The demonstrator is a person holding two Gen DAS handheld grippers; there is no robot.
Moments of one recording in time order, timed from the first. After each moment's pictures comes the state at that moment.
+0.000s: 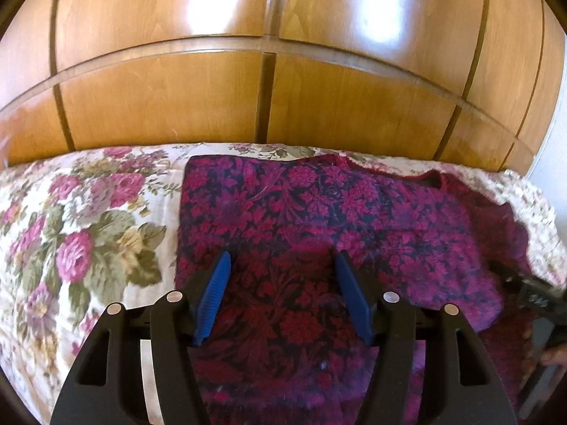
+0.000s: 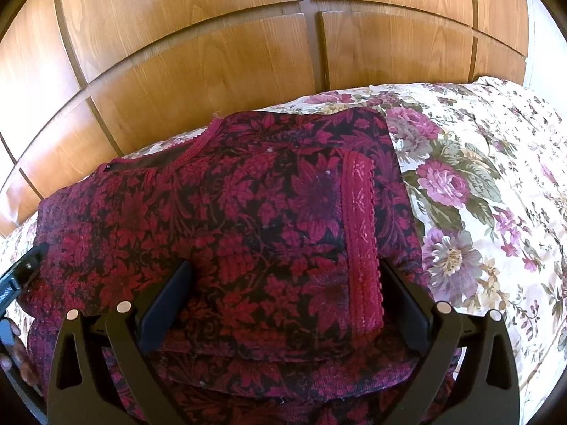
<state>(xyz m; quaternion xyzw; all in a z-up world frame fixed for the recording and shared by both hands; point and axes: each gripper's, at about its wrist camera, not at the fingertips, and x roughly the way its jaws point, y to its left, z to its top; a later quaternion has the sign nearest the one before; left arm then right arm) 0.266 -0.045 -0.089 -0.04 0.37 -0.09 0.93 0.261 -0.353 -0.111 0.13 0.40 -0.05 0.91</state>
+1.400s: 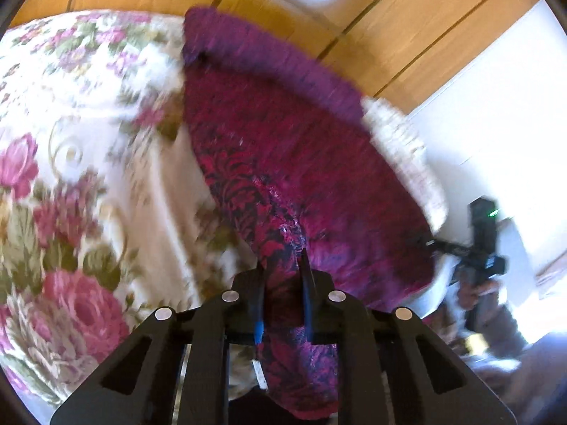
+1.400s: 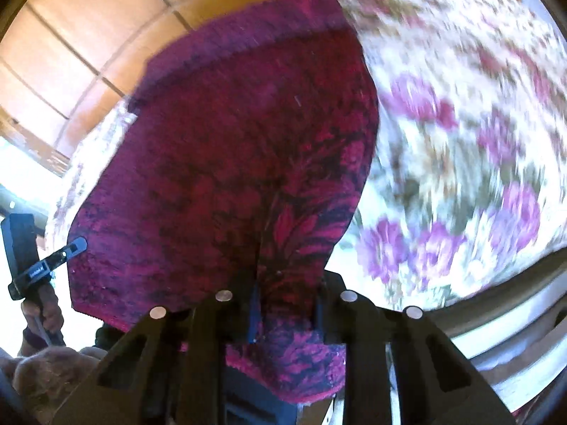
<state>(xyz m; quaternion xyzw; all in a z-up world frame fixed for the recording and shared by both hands) 0.000 0.040 -0.091 -0.18 0.47 -0.32 0.81 -0.014 -0.349 -0.091 0.18 0.51 0.10 0.84</state>
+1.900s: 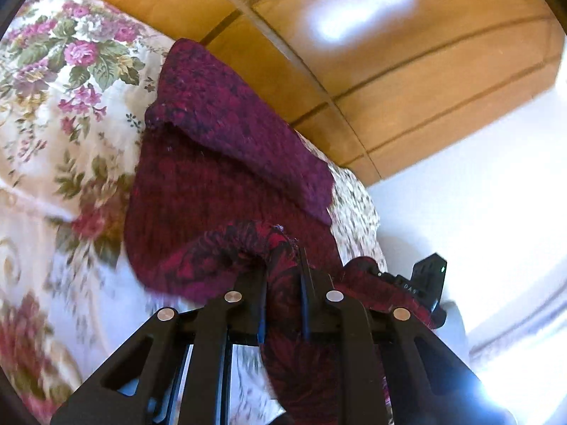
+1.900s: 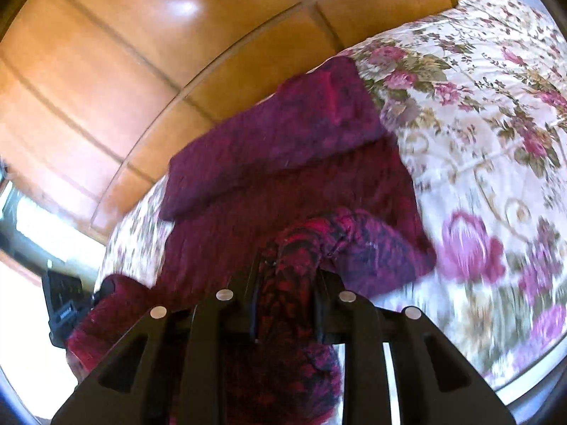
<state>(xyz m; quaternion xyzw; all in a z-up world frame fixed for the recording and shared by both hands) 0.110 0.034 -0.067 -0.33 0.43 -0.33 0.77 0.097 -0.376 -0.067 0.30 0.43 0.09 0.85</state>
